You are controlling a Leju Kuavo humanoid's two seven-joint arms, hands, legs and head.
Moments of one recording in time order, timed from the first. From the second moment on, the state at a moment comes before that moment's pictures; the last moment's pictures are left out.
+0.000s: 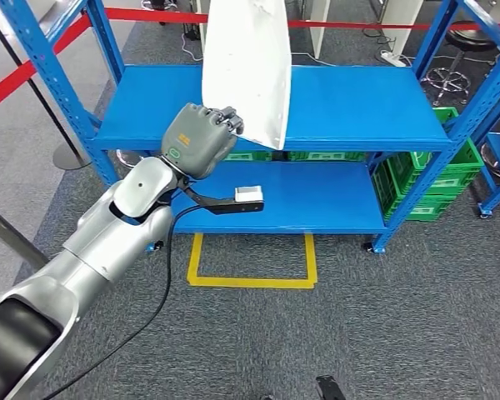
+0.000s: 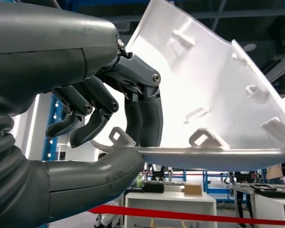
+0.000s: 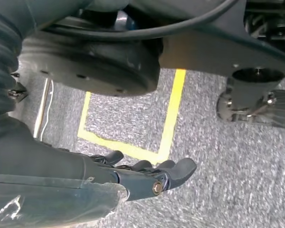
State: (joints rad) left arm -0.90 -0.06 -0.79 -0.91 -1.22 0.42 -0.17; right arm -0.15 0.19 -1.03 -0.19 1.14 -0.07 0.05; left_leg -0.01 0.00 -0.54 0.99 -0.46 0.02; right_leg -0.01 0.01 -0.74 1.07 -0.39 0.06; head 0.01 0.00
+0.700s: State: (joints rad) left arm -0.90 -0.05 -0.80 -0.91 -1.24 0.43 -0.18; right arm -0.16 0.19 -1.05 -0.19 1.13 -0.05 0.02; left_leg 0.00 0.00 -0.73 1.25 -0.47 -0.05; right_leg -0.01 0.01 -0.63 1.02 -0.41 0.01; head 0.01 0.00
